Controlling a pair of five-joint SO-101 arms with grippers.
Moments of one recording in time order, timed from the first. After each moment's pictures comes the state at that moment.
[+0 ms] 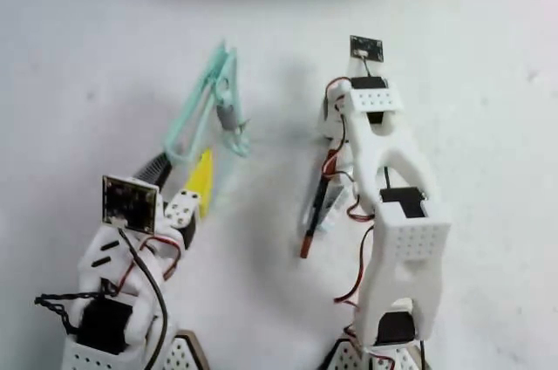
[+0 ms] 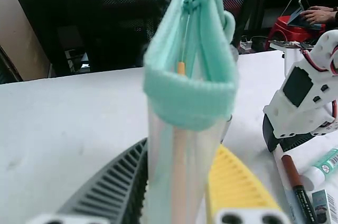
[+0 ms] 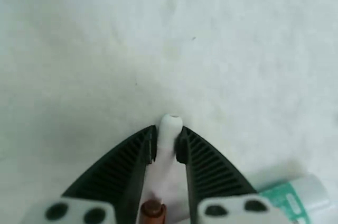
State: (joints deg) left arm 8.9 -104.9 83.5 45.6 2.7; right arm -8.4 33.0 -8.8 61.7 -9.9
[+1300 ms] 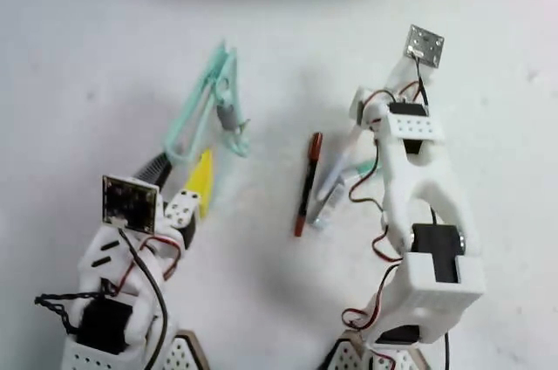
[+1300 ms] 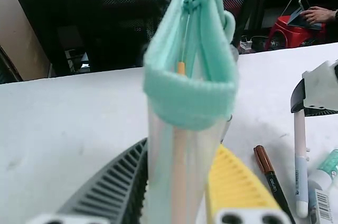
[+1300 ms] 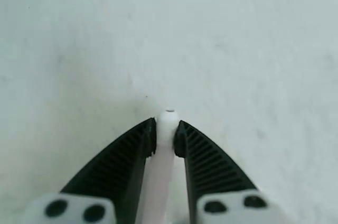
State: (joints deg) left arm 8.9 -104.9 83.5 45.6 2.7; right arm -0.6 10.4 17.6 34.8 -16.0
